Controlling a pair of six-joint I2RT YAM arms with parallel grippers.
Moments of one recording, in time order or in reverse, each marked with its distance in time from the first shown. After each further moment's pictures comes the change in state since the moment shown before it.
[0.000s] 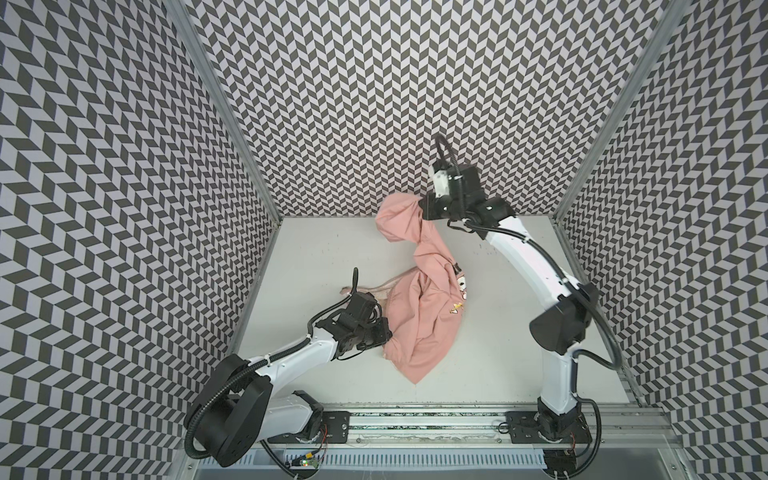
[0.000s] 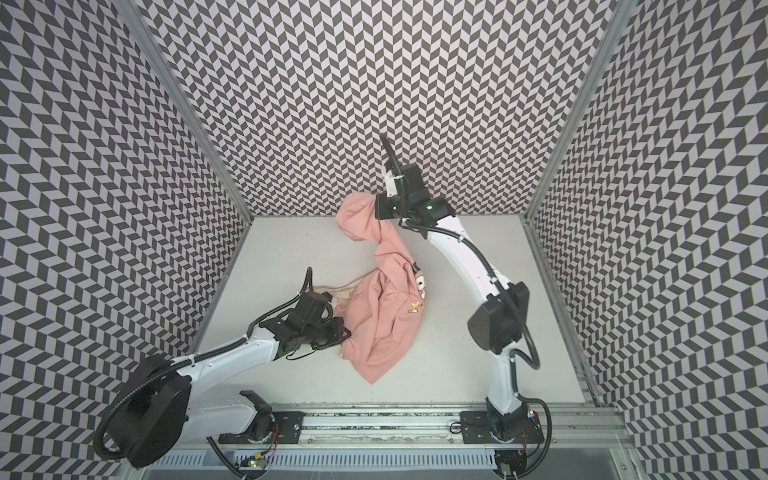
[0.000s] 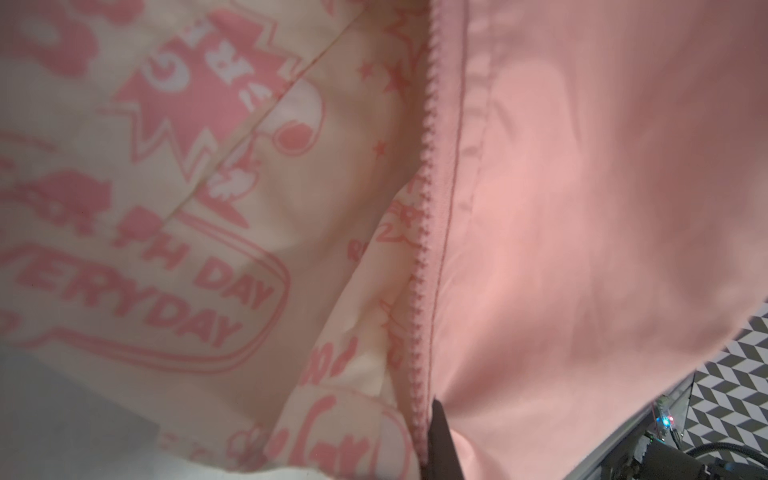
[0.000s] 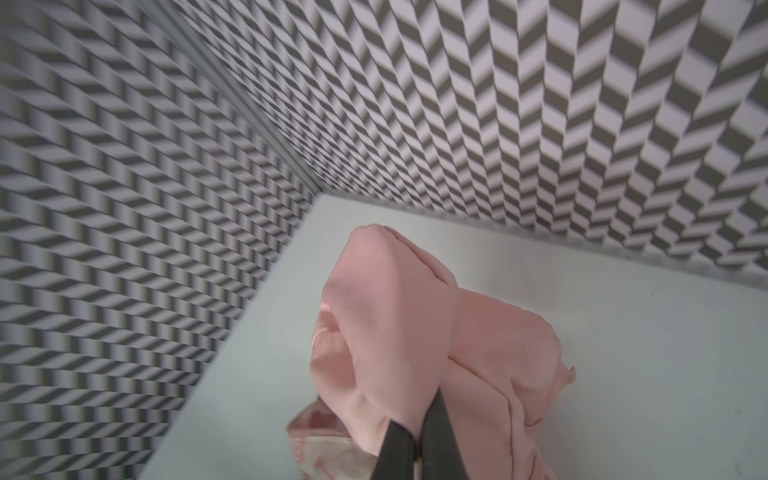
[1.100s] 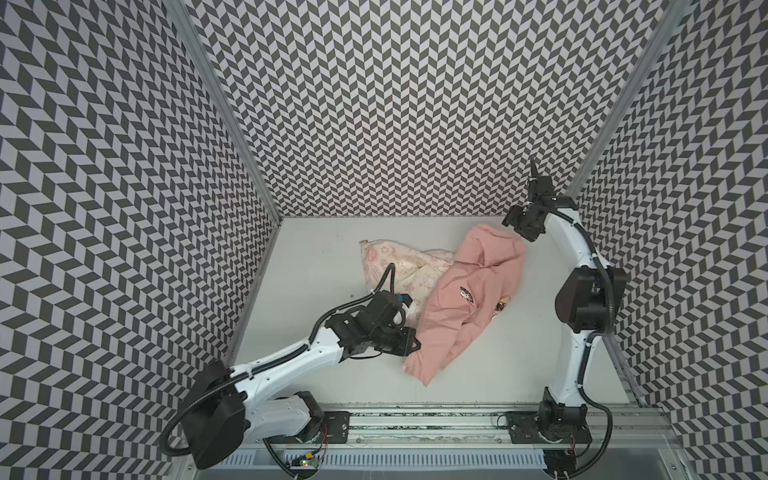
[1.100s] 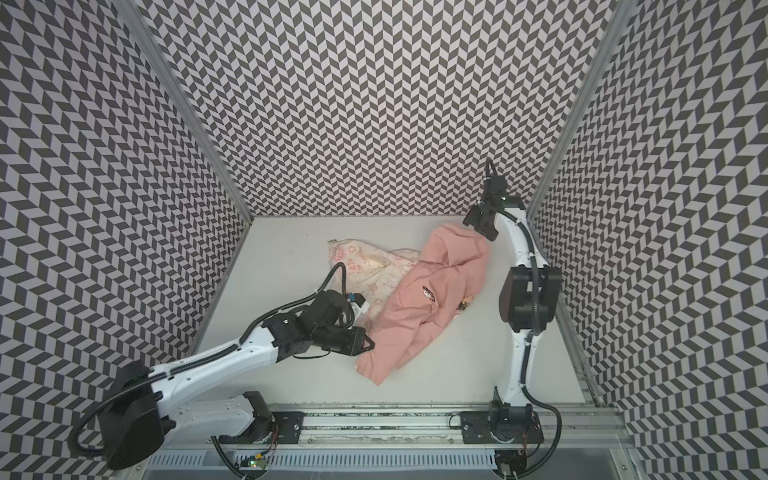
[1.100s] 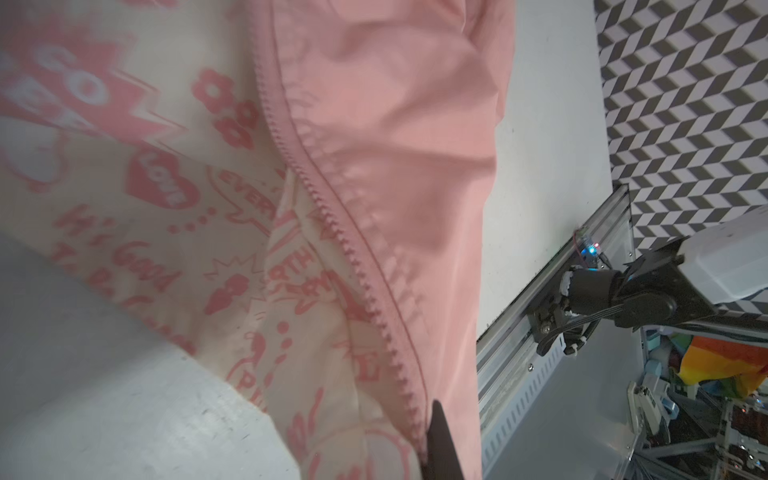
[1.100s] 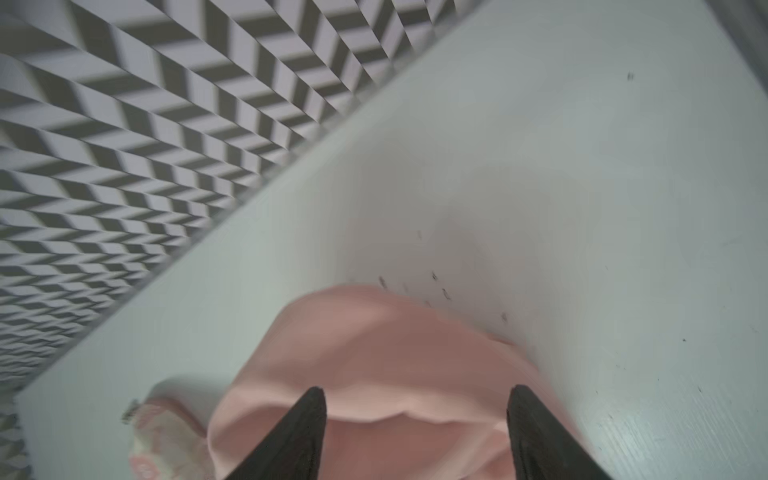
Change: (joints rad) left arm -0.311 0.037 0.207 -0.153 0.146 0.137; right arm -0.542 0.175 -0.159 -0.343 0.142 0.262
